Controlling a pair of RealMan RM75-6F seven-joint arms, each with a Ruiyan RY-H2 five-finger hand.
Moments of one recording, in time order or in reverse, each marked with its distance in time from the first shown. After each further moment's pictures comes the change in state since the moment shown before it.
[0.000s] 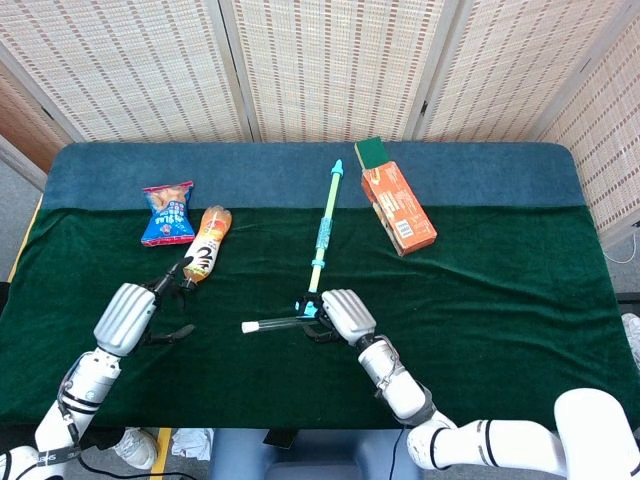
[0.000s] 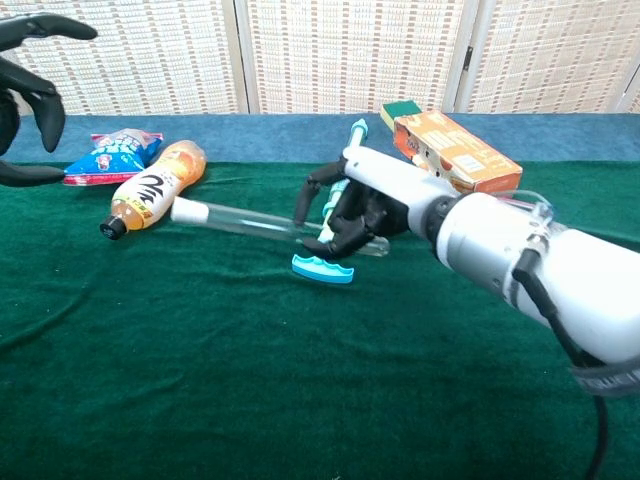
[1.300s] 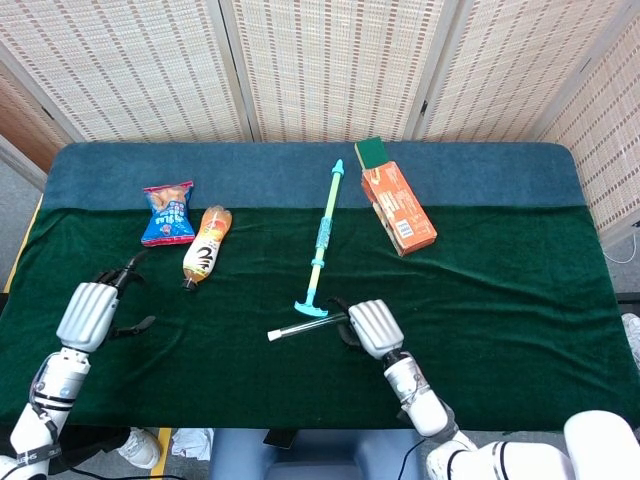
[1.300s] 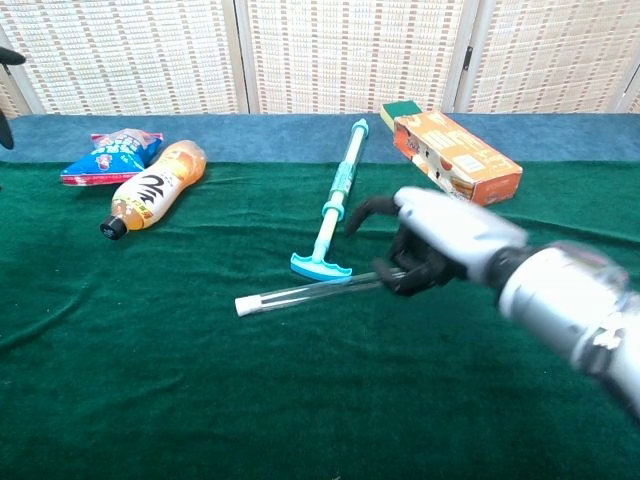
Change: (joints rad) left arm 0.064 0.007 -0.010 0.111 -0.096 0.007 0.066; right arm -0.141 0.012 -0.115 0.055 -0.175 0.159 -0.133
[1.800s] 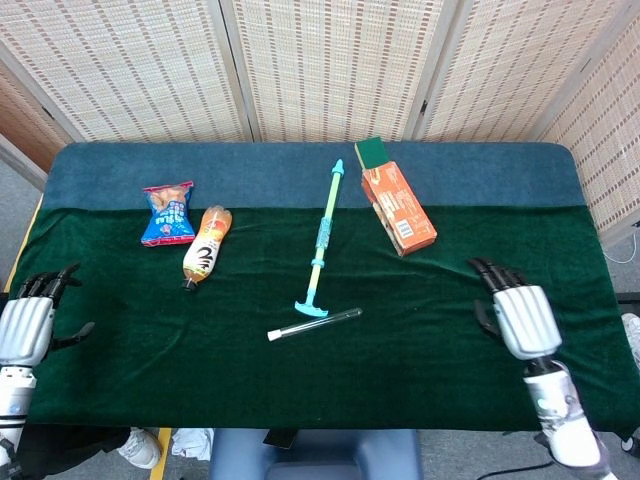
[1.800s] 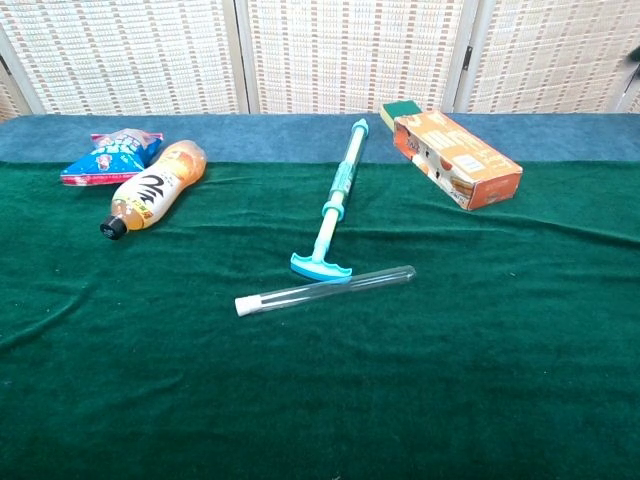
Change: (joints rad) left arm 0.125 0.042 0.015 0.079 -0.096 0.069 0.029; right arm -0.286 0.574 -0.099 -0.232 -0.225 0.344 0.076
